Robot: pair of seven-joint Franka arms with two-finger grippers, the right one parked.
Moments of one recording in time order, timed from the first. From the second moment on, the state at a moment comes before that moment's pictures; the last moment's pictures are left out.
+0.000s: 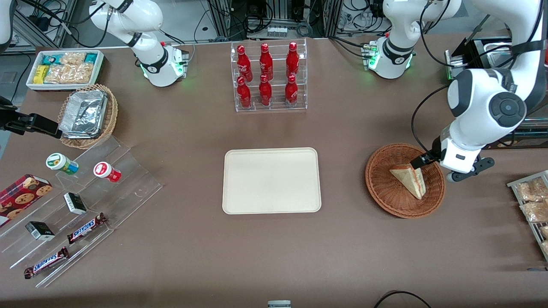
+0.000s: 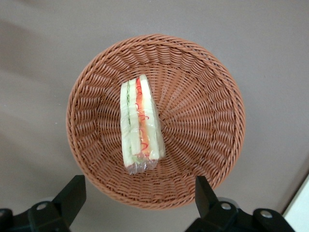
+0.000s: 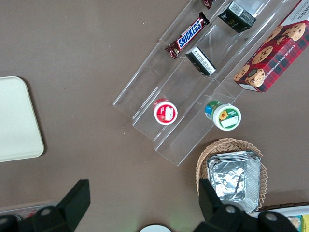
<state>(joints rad) -0.07 0.10 -0.01 -2.10 0.02 2.17 -0.53</state>
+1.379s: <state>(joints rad) -0.06 0.28 -0.01 -2.21 0.02 2.45 -0.71</state>
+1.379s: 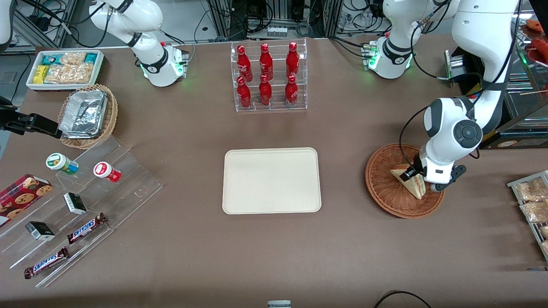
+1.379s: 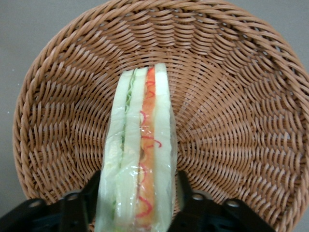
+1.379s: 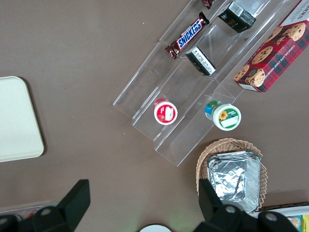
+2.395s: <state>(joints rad) -0.18 0.20 -0.05 -1.91 0.07 2.02 -0.64</state>
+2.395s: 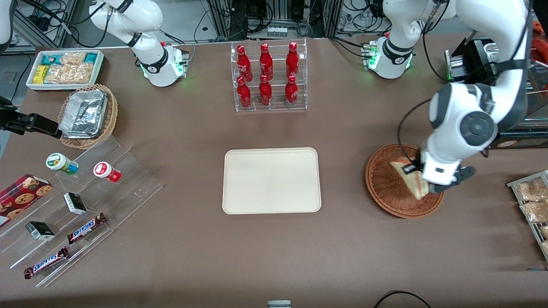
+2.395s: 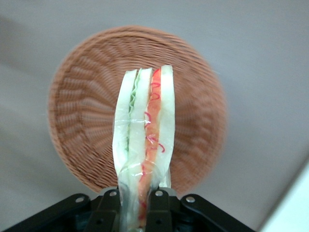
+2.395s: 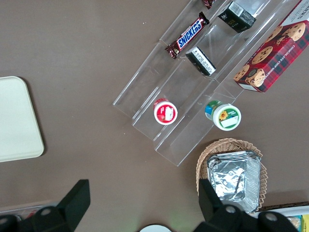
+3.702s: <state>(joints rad) -0.66 0.71 -0.13 -1.42 0.05 2.02 -0.73</state>
